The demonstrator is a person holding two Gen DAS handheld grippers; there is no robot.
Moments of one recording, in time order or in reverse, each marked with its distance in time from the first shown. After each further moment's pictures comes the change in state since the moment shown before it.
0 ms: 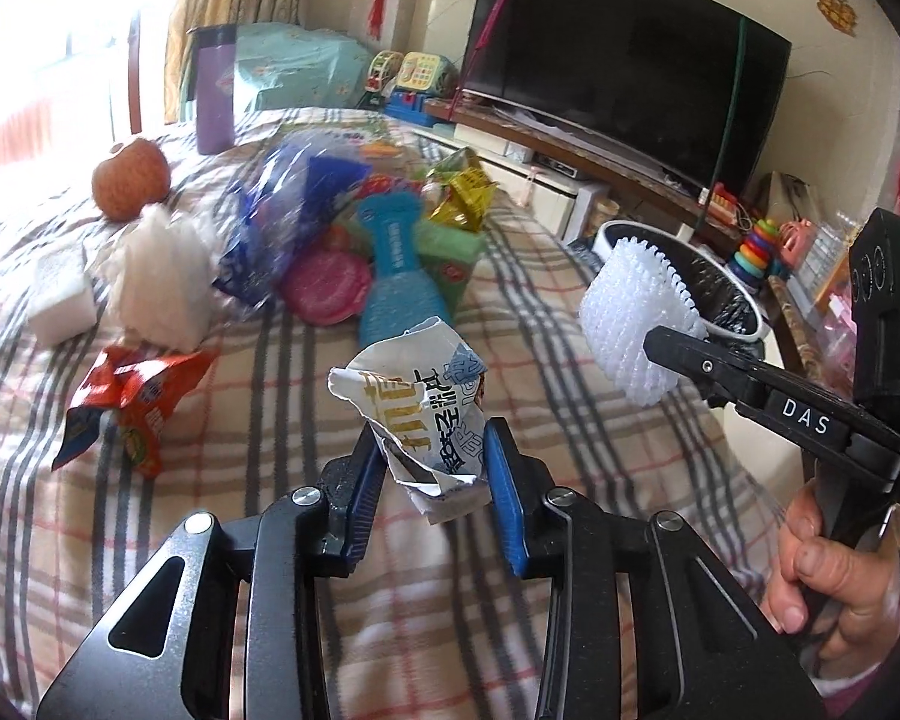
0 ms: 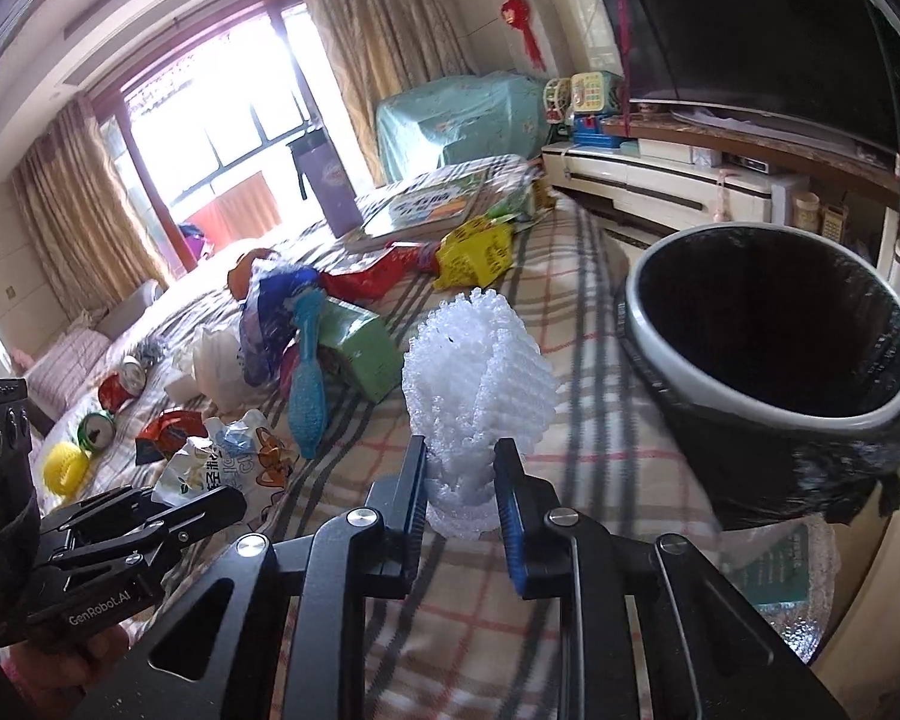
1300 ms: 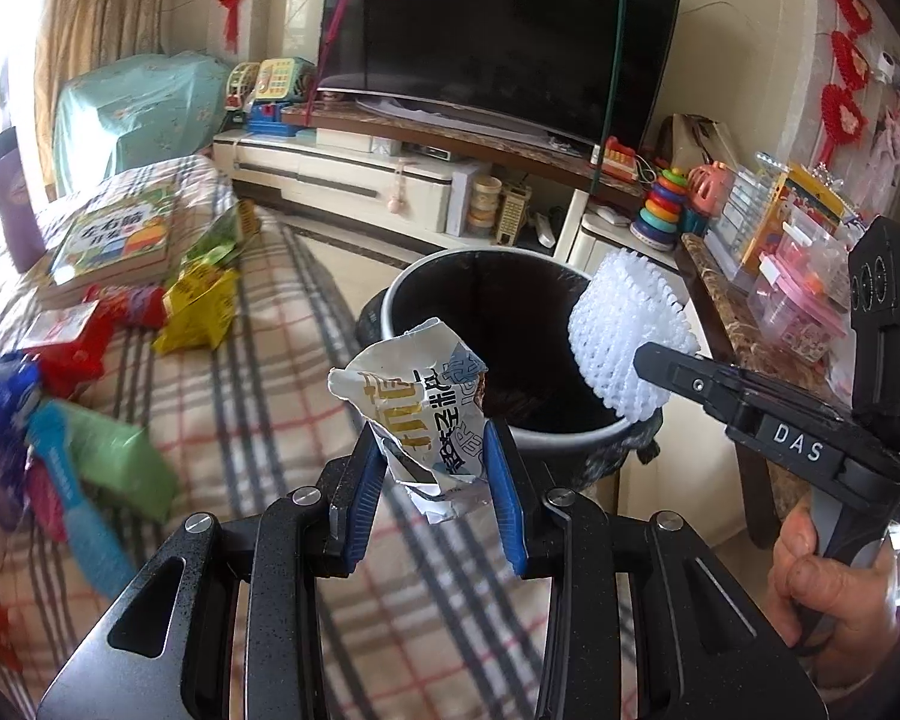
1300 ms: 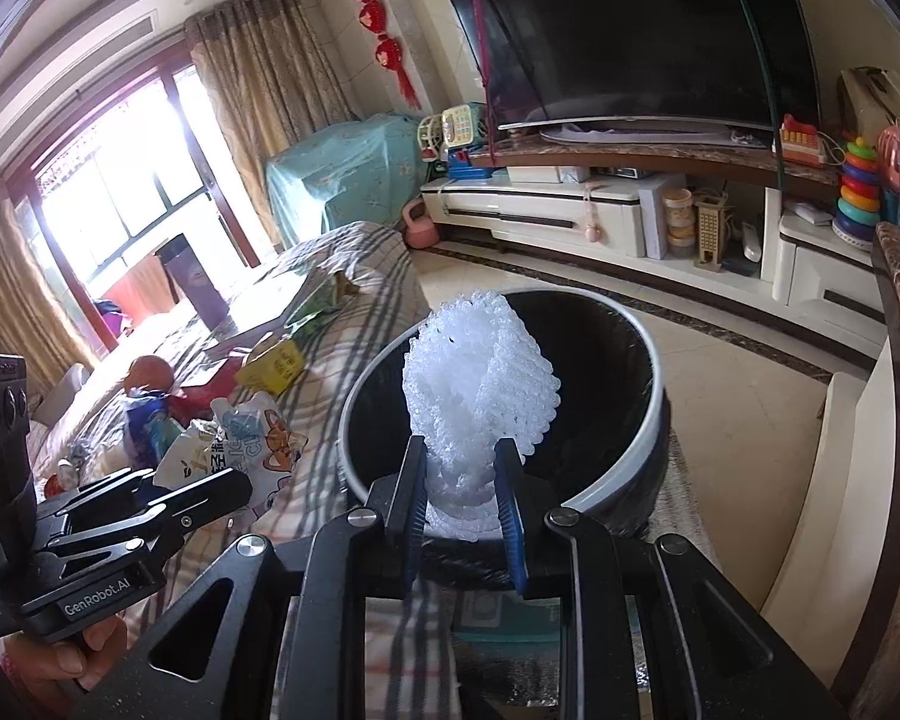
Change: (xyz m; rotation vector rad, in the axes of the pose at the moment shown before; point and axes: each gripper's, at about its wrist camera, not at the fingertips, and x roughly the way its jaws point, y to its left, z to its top) left arm 0.070 -0.140 0.082 0.204 0.044 -0.183; right arm -0.056 -0.124 0.043 0.153 -0.064 -0.189
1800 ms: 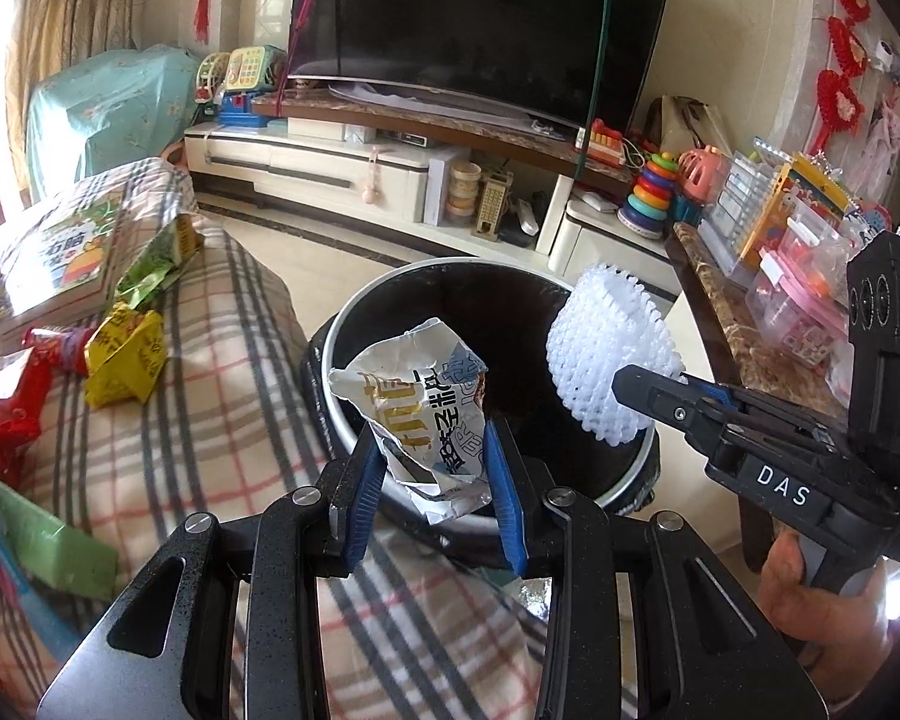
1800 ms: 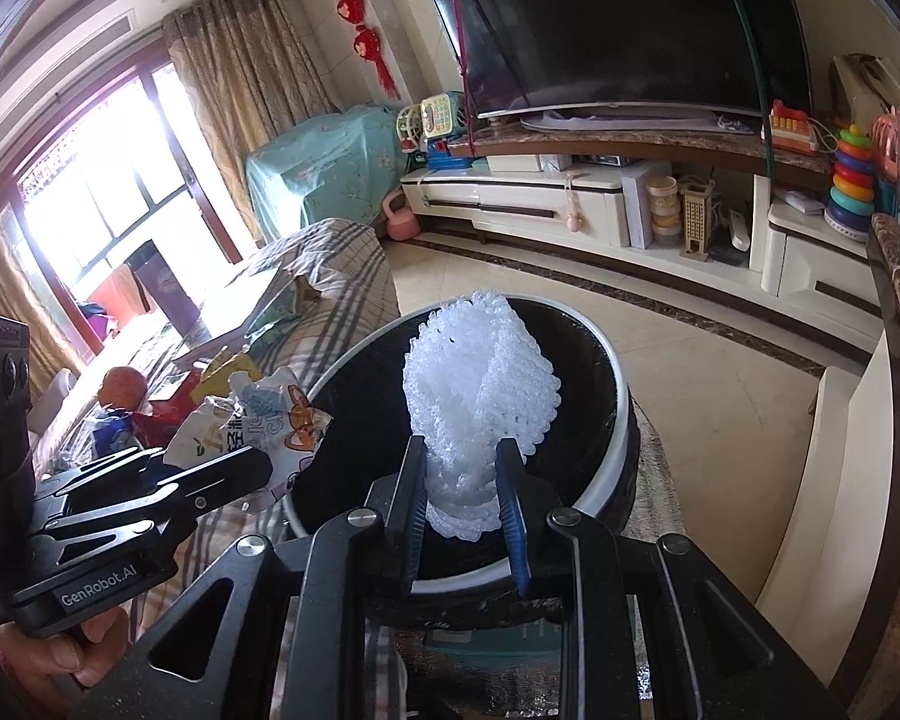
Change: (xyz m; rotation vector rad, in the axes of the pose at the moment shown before) left arm 0.044 -0.018 0.032 0.026 0.048 -0.034; right arm 0.021 -0.026 0.017 0.022 0.035 -0.024
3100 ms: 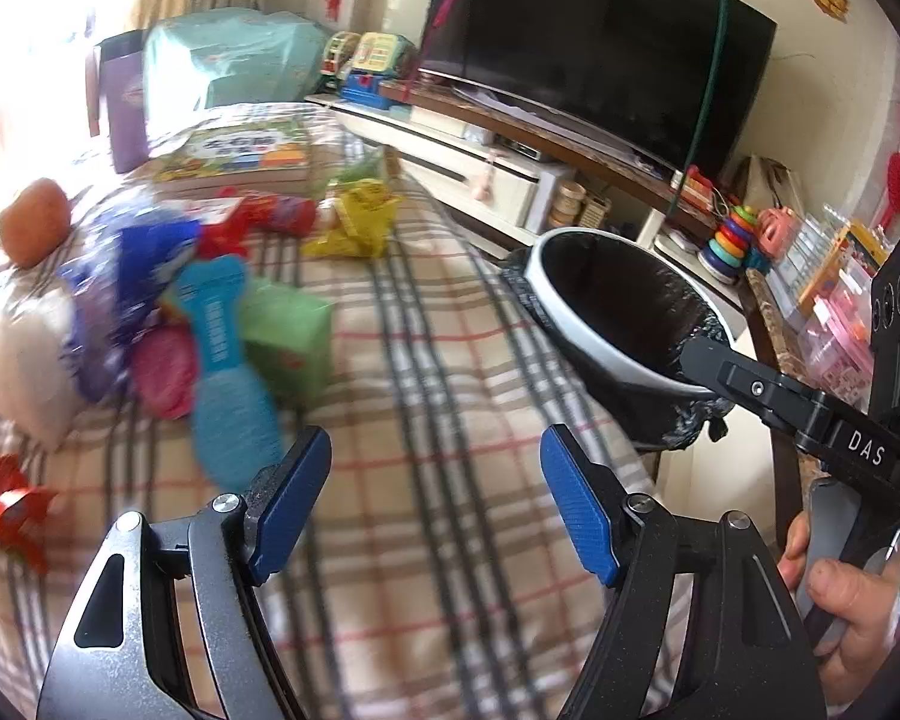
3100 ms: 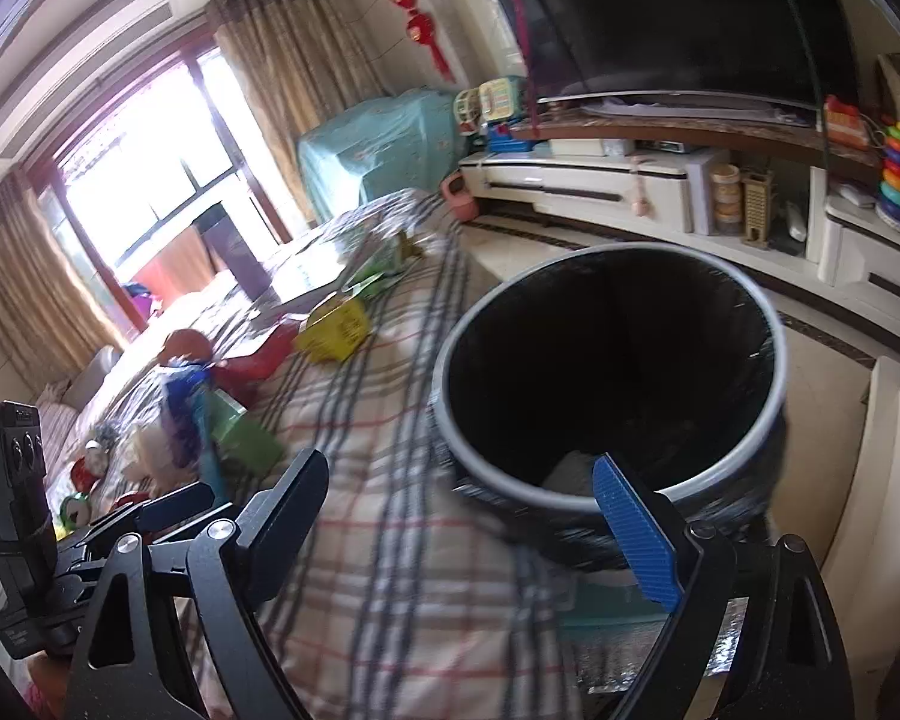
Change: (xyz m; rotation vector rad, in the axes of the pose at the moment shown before) left arm -0.084 0.088 -0.092 -0.222 -0.040 0.149; right arm -0.002 0.080 -0.036 -0.045 0.030 0.127
